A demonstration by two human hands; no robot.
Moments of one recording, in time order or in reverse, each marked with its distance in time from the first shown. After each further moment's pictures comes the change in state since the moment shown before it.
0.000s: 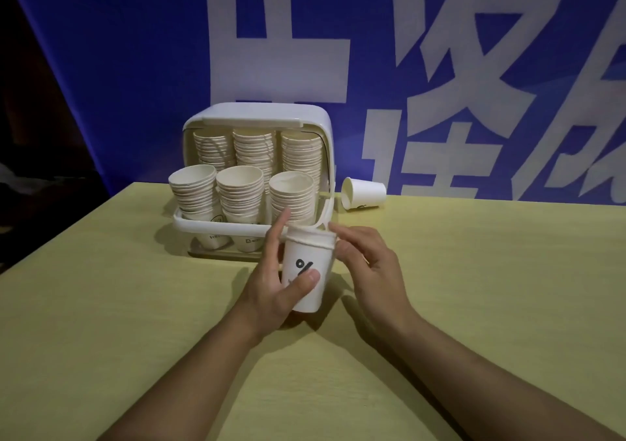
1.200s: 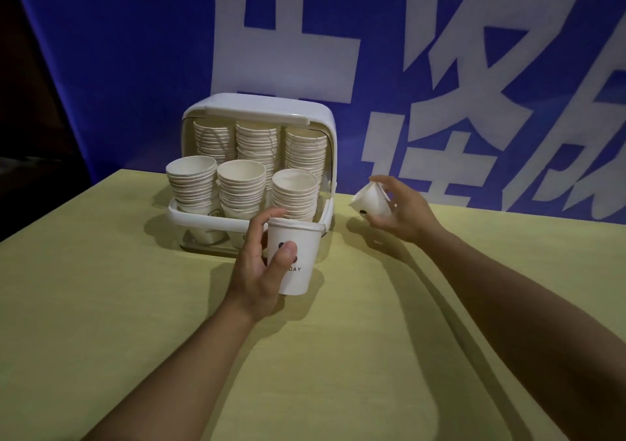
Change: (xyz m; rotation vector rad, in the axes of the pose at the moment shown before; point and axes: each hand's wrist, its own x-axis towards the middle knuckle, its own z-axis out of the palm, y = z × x) left_hand 0.020 -0.013 -0.009 -0.126 0.238 0.158; right_hand 0.144 0.052 -0.091 -0.910 -0.145 -0.057
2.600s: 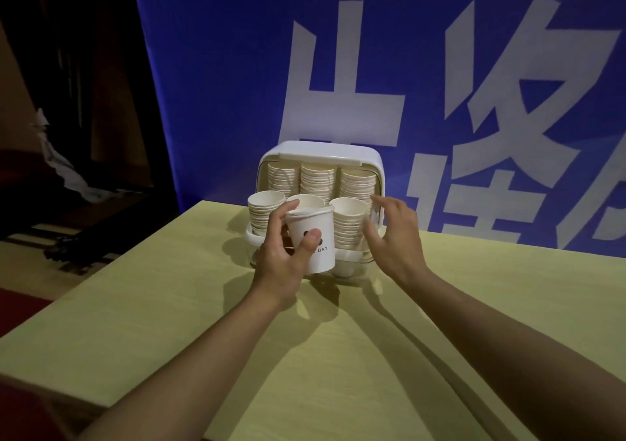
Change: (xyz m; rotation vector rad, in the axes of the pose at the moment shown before) left_hand 0.005 0.060 -0.043 0.123 0.201 0.007; right_hand -0.036 -0.138 0.033 0.229 0.289 -0.062
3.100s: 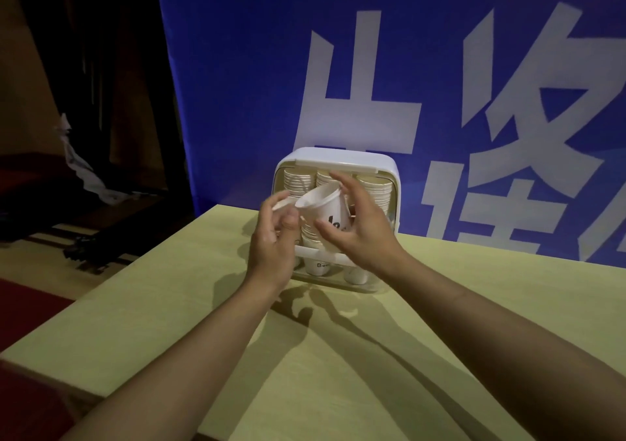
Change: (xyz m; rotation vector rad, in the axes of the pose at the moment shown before) left_hand 0.024 0.005 -0.028 0.032 0.149 0.058; right_hand 0.002 -0.087 0.006 0.341 -0.222 -0.275
